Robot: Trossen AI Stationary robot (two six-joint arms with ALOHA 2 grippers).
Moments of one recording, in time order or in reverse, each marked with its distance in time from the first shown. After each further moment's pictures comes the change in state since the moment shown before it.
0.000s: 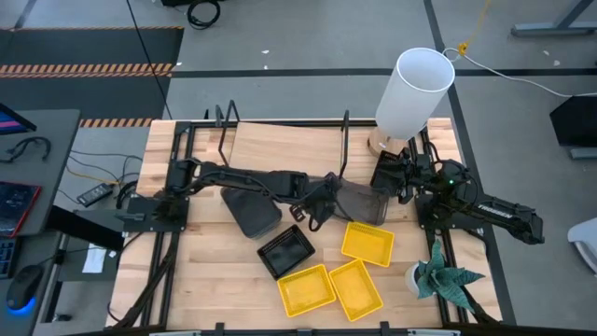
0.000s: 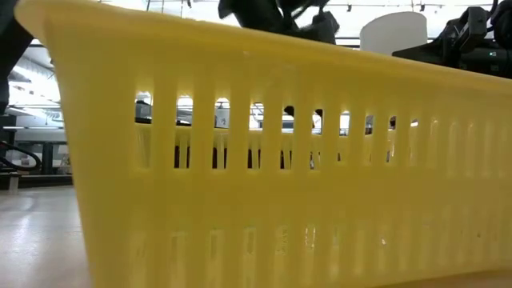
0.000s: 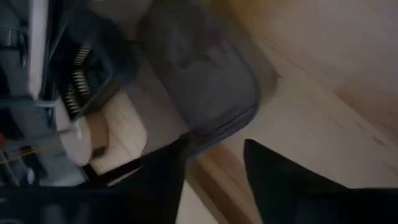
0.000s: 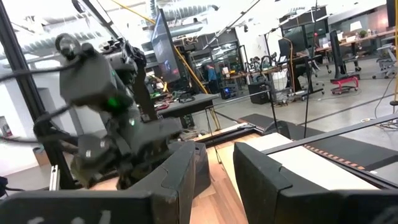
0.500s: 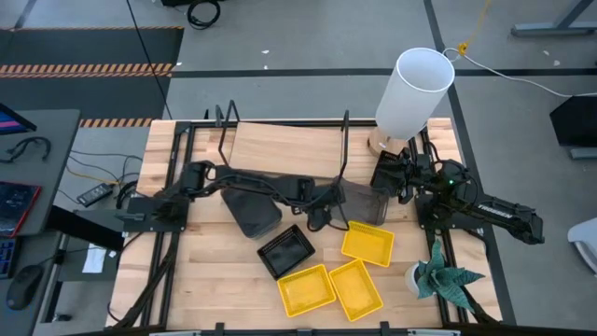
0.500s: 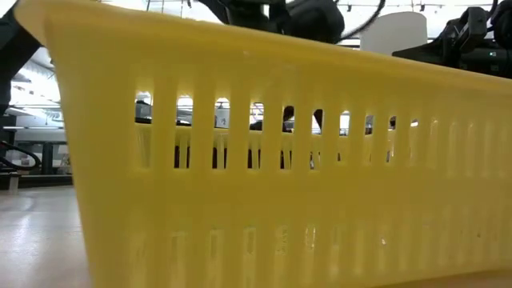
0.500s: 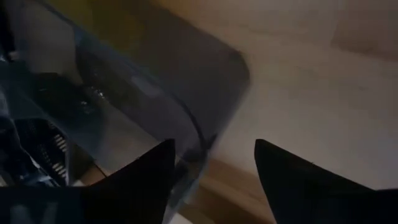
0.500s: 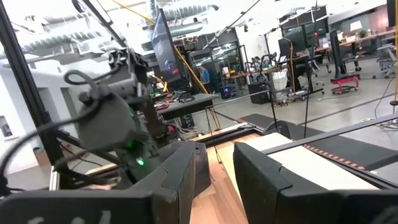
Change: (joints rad) left arm 0.015 0.118 0.000 0.061 0.013 0.416; right arm 0.000 0.000 0.000 0.001 -0.001 0.000
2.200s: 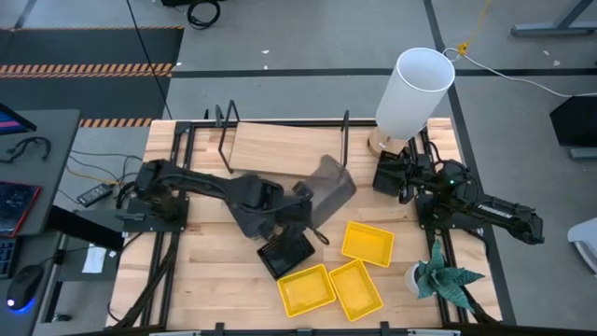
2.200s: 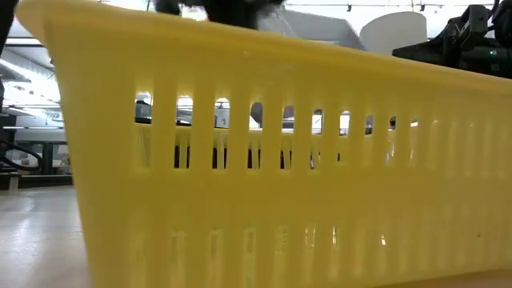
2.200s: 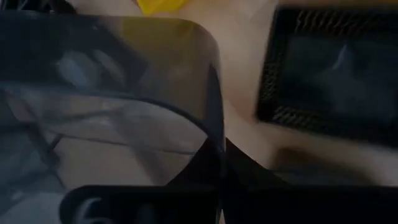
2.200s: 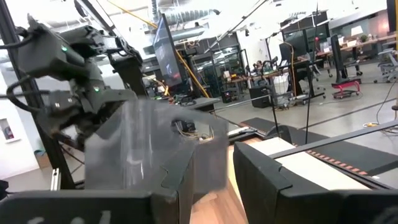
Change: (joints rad) left arm -0.186 -0.364 0.000 -0.471 0.004 -0.824; right arm 0.000 0.000 0.000 0.018 -0.001 0.000
